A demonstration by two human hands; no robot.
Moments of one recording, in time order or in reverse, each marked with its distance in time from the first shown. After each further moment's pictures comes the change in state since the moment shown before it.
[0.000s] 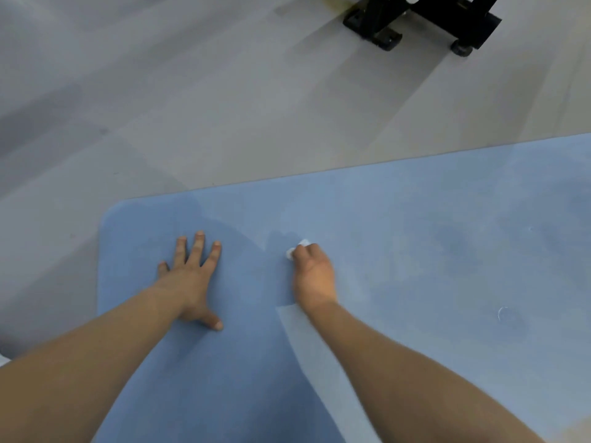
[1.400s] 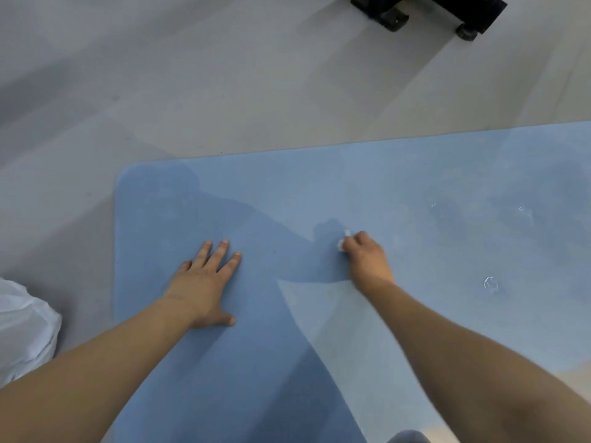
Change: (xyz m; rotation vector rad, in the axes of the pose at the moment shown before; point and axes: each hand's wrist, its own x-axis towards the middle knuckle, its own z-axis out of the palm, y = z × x) left_hand -0.062 0.020 0.059 0.037 0.092 0.151; right_hand -0.041 0.078 -0.071 -0.458 -0.179 -0.050
